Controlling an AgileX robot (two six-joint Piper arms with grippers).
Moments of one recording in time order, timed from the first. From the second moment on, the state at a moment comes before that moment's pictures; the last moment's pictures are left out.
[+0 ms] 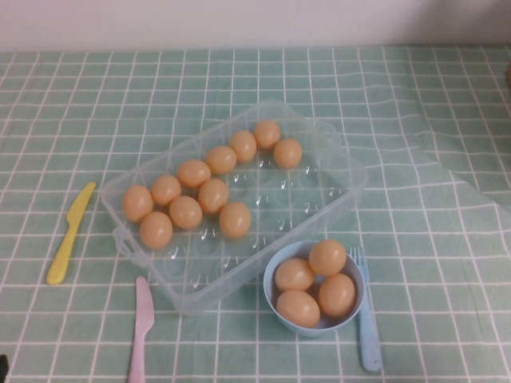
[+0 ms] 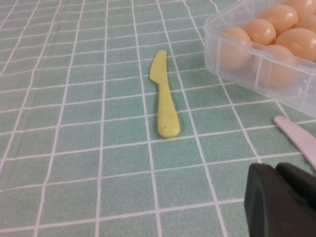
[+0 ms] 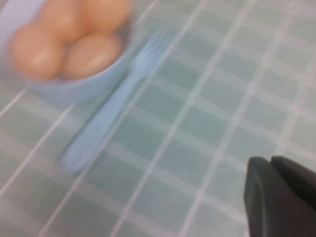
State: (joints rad) right arm 0.45 0.63 -0.31 0.04 0.40 -0.10; left arm -0.15 -0.01 0.02 0.04 0.37 0.00
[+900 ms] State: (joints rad) right arm 0.02 -0.01 0.03 0.11 0.36 -0.08; left arm -0.15 -0.01 0.02 0.04 0.37 0.00
